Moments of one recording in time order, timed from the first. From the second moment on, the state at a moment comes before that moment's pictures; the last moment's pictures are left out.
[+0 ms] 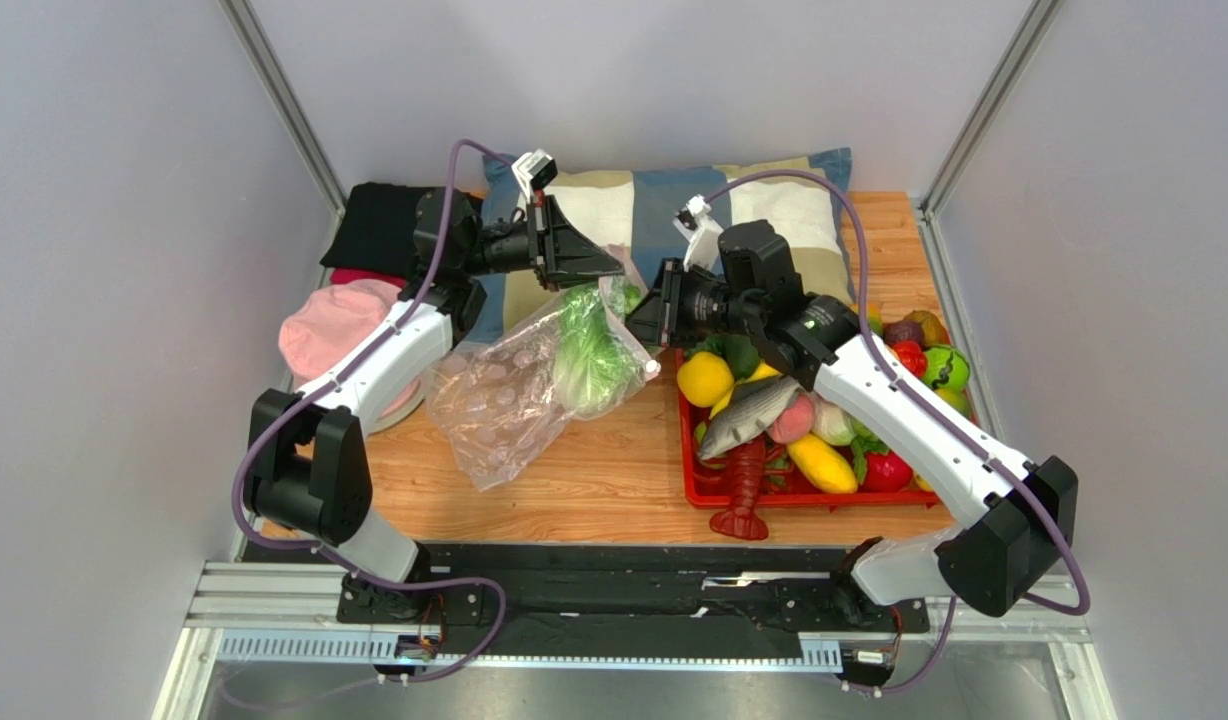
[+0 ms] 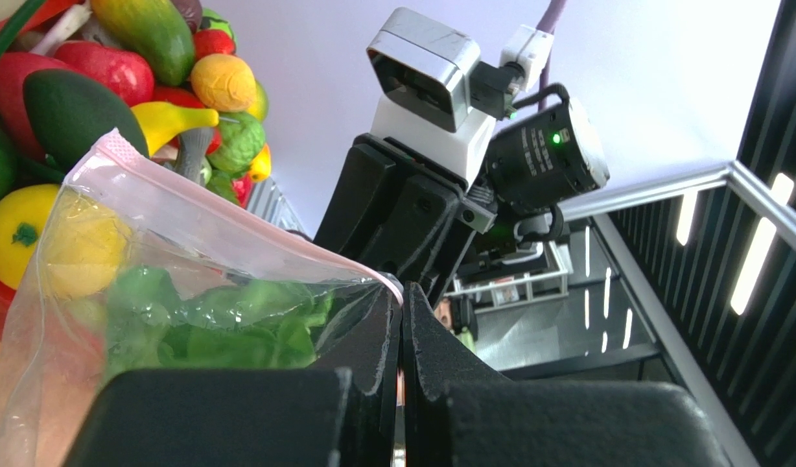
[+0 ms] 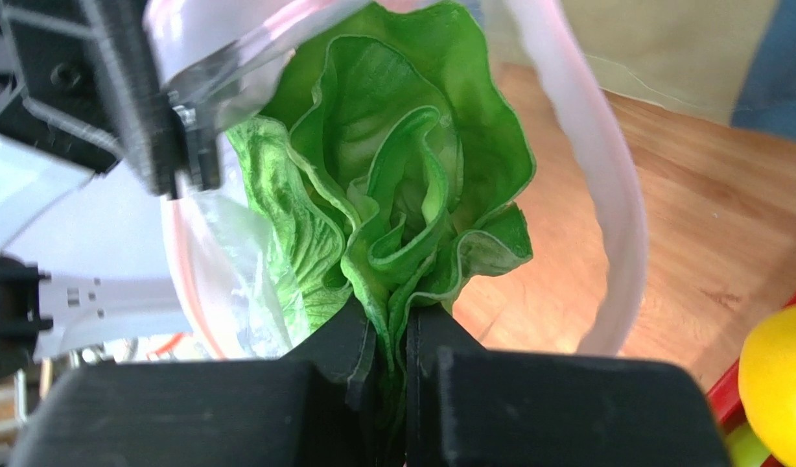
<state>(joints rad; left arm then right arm) -0.33 1.56 1.20 0.56 1.13 -1.45 0.65 1.37 1.31 -0.39 -0.40 0.70</state>
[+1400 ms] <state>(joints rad) -0.29 1.38 1.21 0.15 1.25 -1.06 0.48 1.39 1.29 -0.58 -0.51 0.54</state>
